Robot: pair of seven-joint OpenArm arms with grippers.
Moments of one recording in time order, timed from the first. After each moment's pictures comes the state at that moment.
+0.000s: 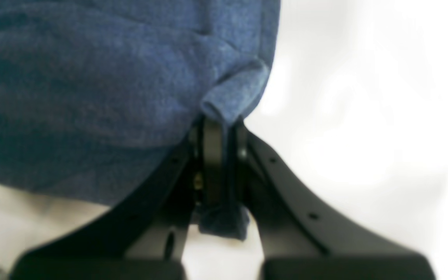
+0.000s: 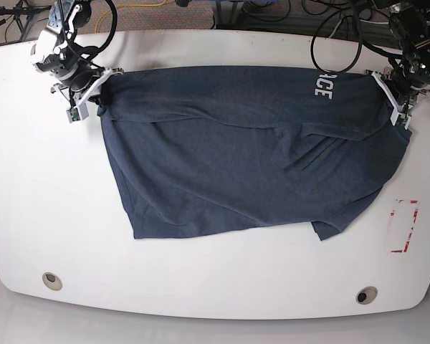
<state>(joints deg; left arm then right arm) 16.5 -14.0 -34.5 97.1 -6.5 -41.8 57.2 -19.6 8.2 32.1 94.3 19.4 40.6 -49.8</state>
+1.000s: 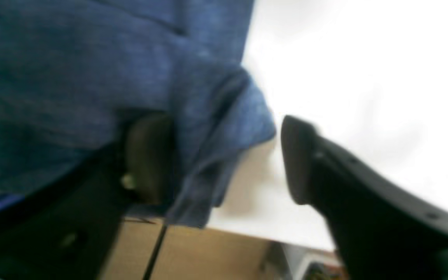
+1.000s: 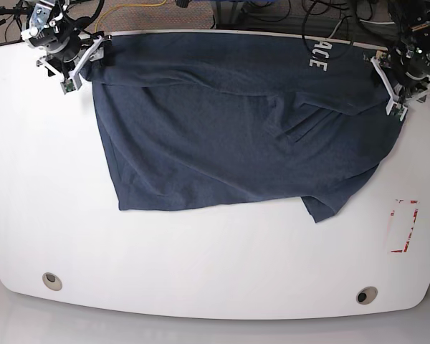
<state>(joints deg) 20.7 -14.0 -32.9 107.8 -6.1 -42.0 59.7 -30.1 9.5 33.6 104.2 16.0 40.5 -53.9</state>
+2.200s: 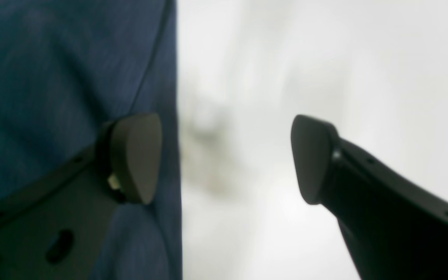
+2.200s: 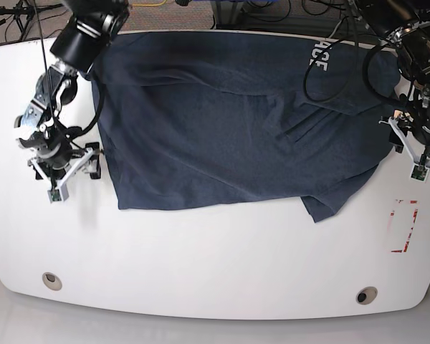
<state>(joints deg) 0.1 -13.9 -33.6 113.3 -5.6 -42.0 72.9 10.0 9.2 33.4 85.3 7.5 40.2 -54.9</state>
